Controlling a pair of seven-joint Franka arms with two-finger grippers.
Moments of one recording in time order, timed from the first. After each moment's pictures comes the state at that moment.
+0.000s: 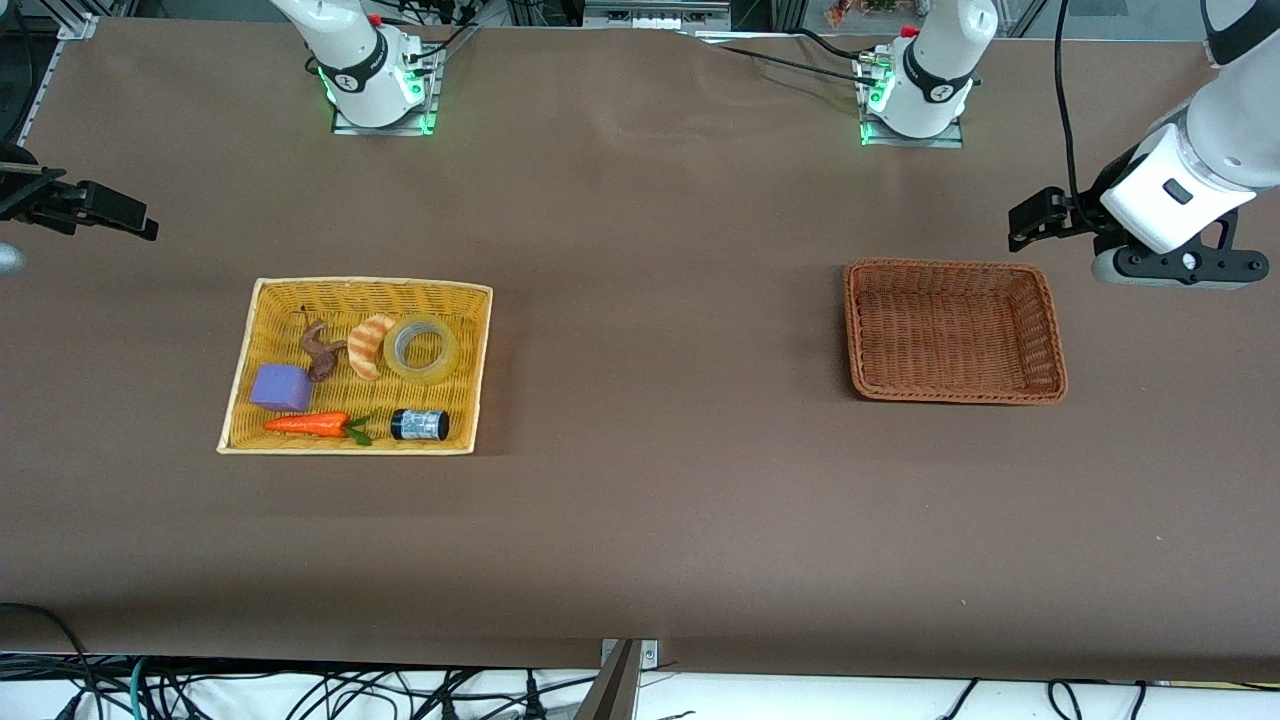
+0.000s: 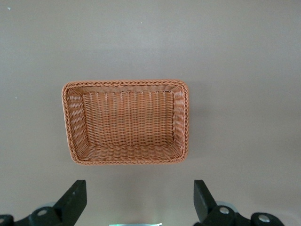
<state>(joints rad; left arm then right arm) -0.11 0.05 -0.01 -1.57 -0.03 1.49 -0.09 -0.12 0.03 0.03 -1.61 0.01 1.49 -0.02</state>
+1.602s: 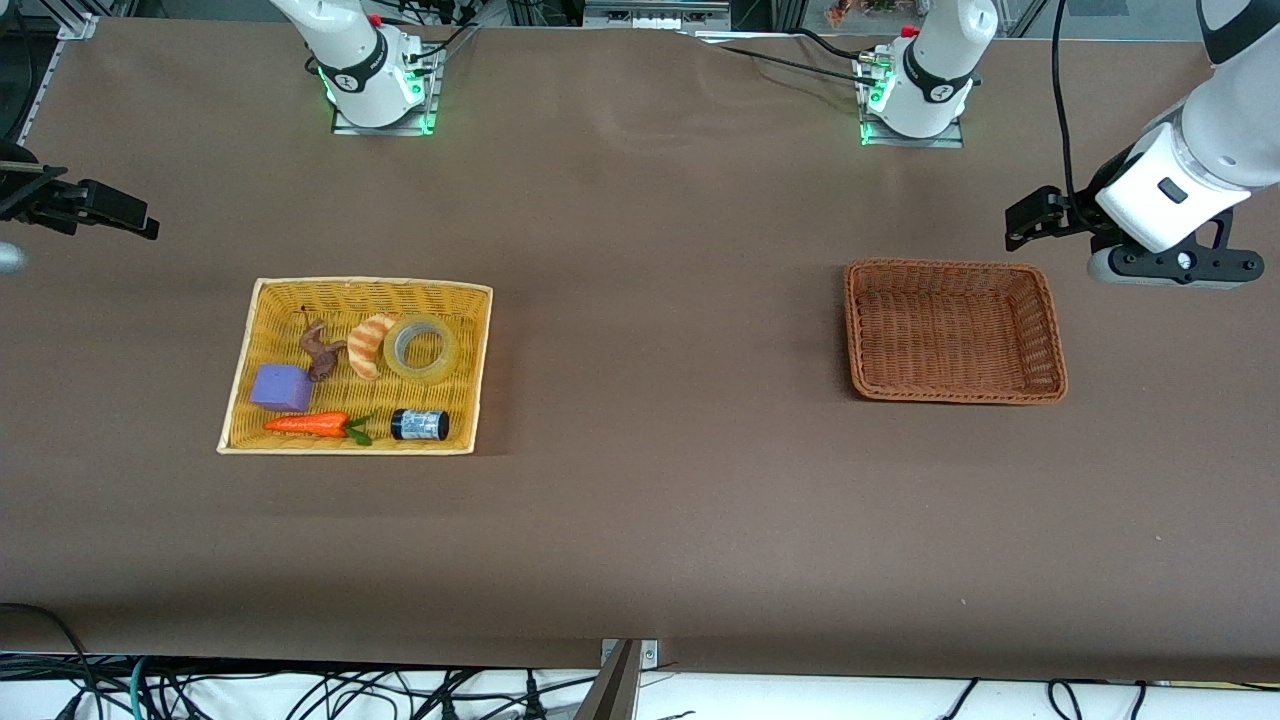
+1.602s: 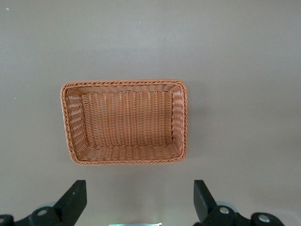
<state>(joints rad) -0.11 0.05 -0.01 -1.57 -0.03 1.49 -0.09 -0.12 0.03 0.03 -1.61 0.01 1.49 -0.03</state>
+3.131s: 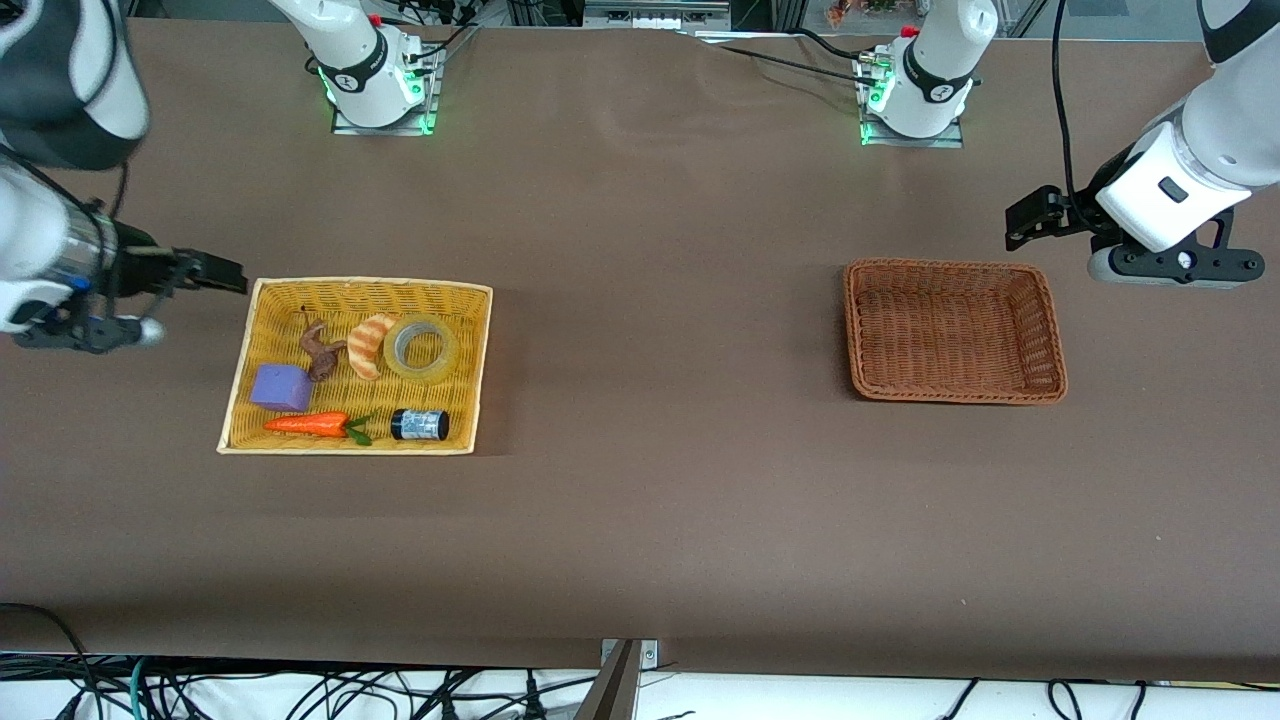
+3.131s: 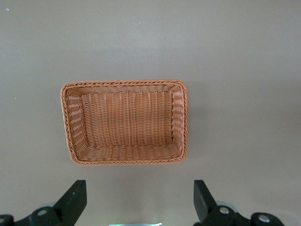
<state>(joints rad) -0.11 0.05 -0.01 -1.57 -0.03 1.49 -0.09 -0.03 0.18 0.05 -1.70 0.02 1.69 -0.03</state>
